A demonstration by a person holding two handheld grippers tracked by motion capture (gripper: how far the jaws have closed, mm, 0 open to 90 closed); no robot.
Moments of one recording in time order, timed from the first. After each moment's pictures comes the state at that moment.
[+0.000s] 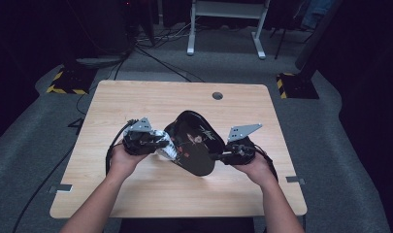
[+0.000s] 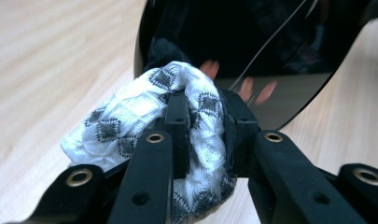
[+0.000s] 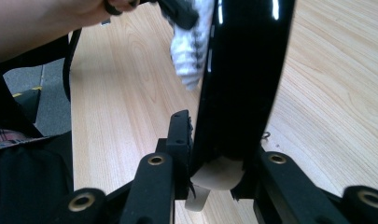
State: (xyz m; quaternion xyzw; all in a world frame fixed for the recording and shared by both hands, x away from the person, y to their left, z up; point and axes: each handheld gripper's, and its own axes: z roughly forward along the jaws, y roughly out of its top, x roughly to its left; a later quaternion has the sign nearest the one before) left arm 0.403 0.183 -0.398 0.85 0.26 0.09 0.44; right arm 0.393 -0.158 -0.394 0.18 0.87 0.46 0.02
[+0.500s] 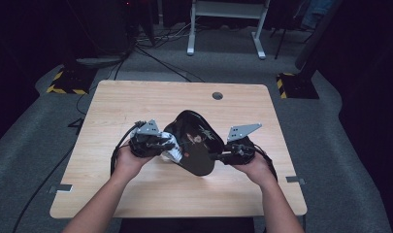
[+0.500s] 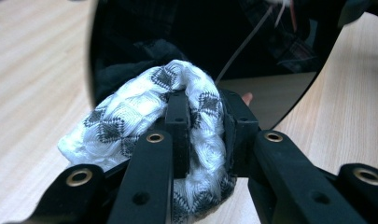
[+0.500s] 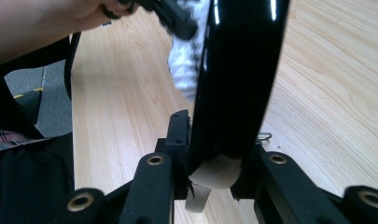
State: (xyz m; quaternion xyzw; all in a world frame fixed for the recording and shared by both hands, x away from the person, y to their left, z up) left arm 0.399 0.166 -0.410 0.86 0.25 0.08 0.43; right arm 0.393 -0.157 -0.394 0.18 0.87 0.46 0.01
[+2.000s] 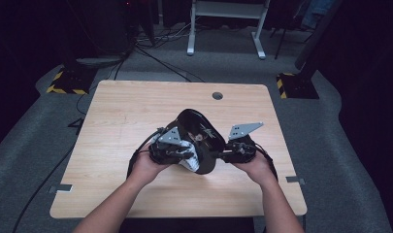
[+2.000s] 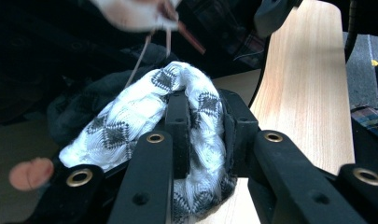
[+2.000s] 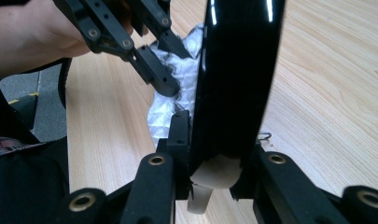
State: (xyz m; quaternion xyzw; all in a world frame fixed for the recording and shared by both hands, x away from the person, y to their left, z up) left arm 0.387 0.113 -0.402 0.88 0.17 0.06 0.43; right arm 0.397 -0.160 -0.394 0.19 0.87 0.46 0.02
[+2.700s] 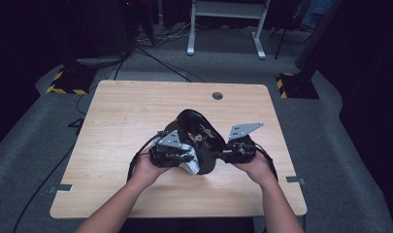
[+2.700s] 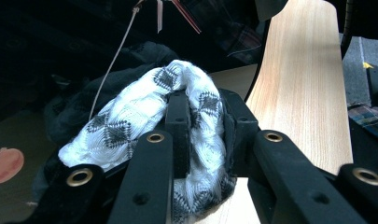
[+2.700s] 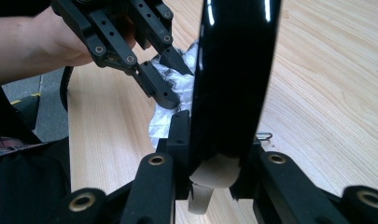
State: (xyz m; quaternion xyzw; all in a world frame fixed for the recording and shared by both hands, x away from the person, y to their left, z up) left arm 0.386 0.114 -0.420 0.88 0.18 0.04 0.43; right arm 0.396 -0.160 -0.394 0.19 0.86 0.46 0.01
